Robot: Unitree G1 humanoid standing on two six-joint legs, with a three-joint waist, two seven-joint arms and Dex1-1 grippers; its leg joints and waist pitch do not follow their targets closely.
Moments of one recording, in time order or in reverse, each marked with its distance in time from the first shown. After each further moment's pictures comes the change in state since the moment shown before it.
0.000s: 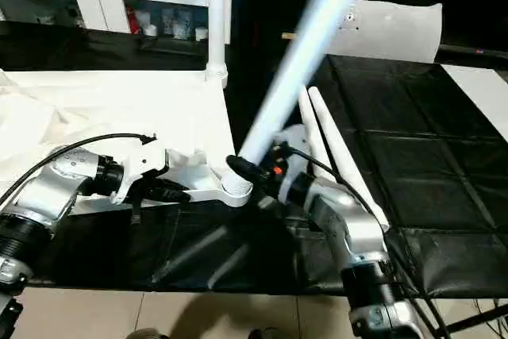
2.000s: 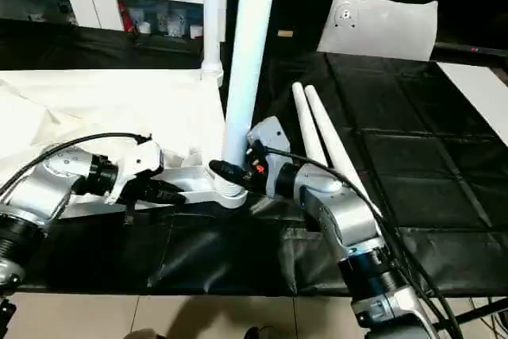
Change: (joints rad) left arm 0.011 0.043 0.003 -0.042 -0.009 0.028 -0.047; right arm -0.147 -0.085 0.175 -0.049 -0.113 0.078 0.035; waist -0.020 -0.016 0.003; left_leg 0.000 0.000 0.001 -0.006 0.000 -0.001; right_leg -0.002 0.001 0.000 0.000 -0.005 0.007
